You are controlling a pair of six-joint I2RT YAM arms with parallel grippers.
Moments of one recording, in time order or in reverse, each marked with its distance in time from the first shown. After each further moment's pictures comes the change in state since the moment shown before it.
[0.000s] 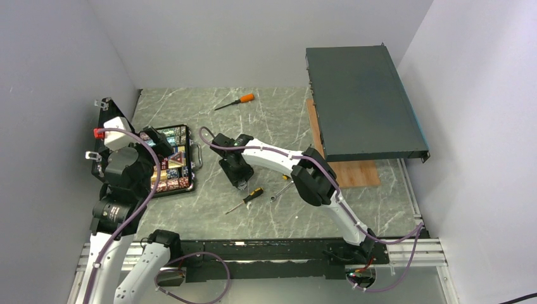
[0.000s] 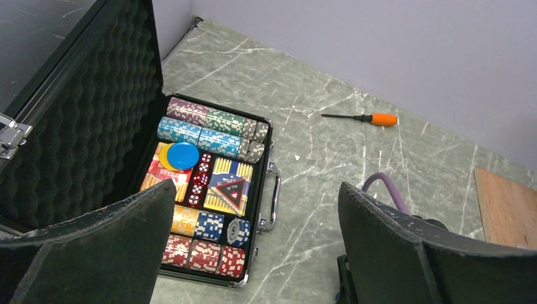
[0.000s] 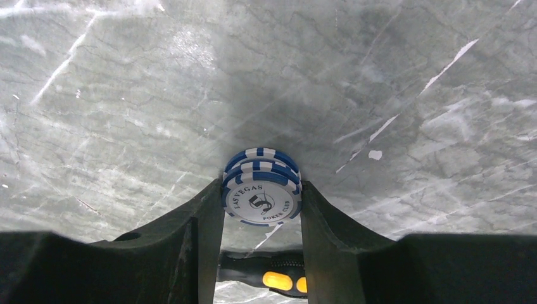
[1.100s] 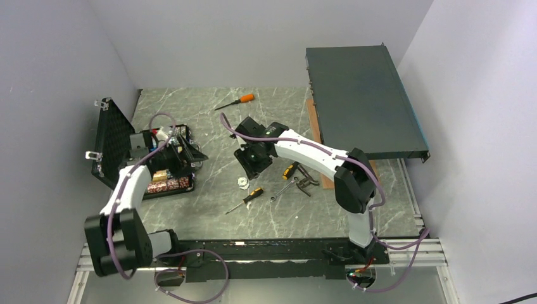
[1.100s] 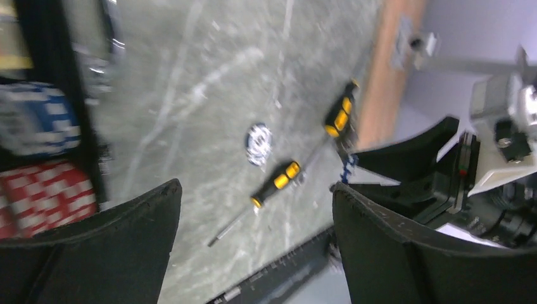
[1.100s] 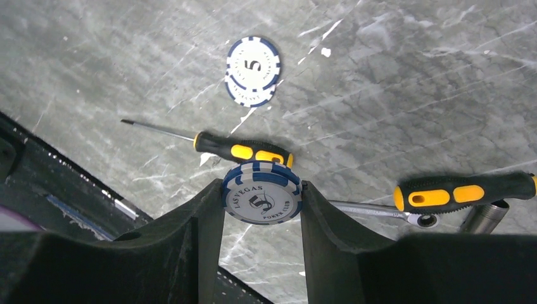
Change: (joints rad) left arm 0.424 0.564 -0.196 0.077 1.155 -0.103; right arm -0.092 -0.393 -0.303 0.051 -0.148 -0.188
